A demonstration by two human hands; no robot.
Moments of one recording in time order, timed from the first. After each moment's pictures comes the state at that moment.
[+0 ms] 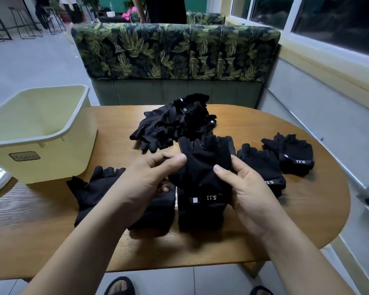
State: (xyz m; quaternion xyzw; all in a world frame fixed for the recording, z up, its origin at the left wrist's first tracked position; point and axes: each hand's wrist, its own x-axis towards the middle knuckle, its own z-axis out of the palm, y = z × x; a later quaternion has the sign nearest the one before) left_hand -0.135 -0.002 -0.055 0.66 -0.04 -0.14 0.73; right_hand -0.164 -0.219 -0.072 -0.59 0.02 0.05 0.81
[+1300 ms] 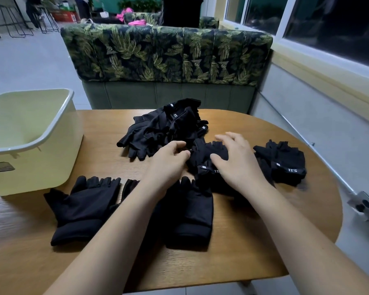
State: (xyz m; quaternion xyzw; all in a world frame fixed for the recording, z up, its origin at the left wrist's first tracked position) left_hand -0.048 -0.069 -0.078 0.83 -0.01 -0.02 0.56; right_hand -0.068 -0.260 -0.072 -0.95 0.01 -0.11 0.29
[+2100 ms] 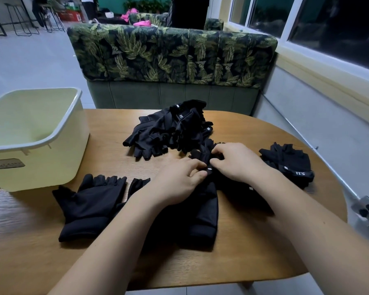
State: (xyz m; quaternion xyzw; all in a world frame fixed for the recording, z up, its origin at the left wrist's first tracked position) left_hand -0.069 -0.061 -0.073 0.93 -0.21 -0.06 0.29; right_hand -0.040 -0.258 -0.058 -0.99 -0.04 0.02 0.11
